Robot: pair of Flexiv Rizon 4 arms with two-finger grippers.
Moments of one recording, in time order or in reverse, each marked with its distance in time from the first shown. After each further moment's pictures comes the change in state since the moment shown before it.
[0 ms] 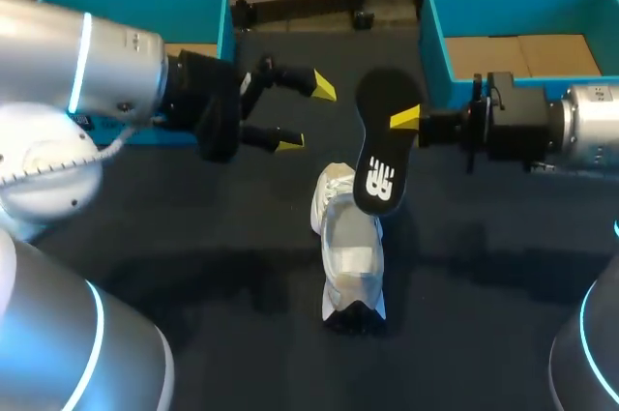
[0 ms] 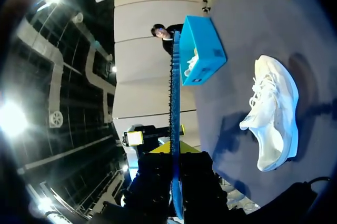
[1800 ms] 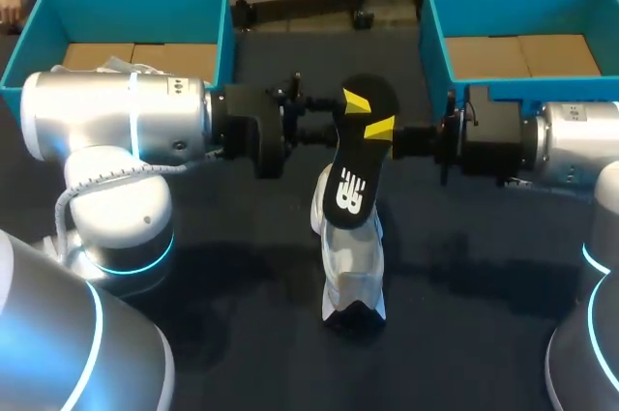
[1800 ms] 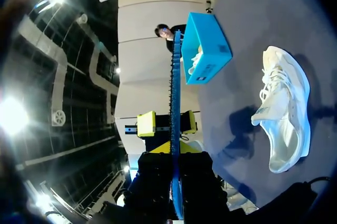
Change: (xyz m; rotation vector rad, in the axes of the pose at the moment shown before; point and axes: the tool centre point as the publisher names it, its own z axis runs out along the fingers) left arm -0.015 -0.001 0.059 0.024 -0.275 -0.087; right arm 0.000 -0.019 0.029 -0.015 0.027 -0.024
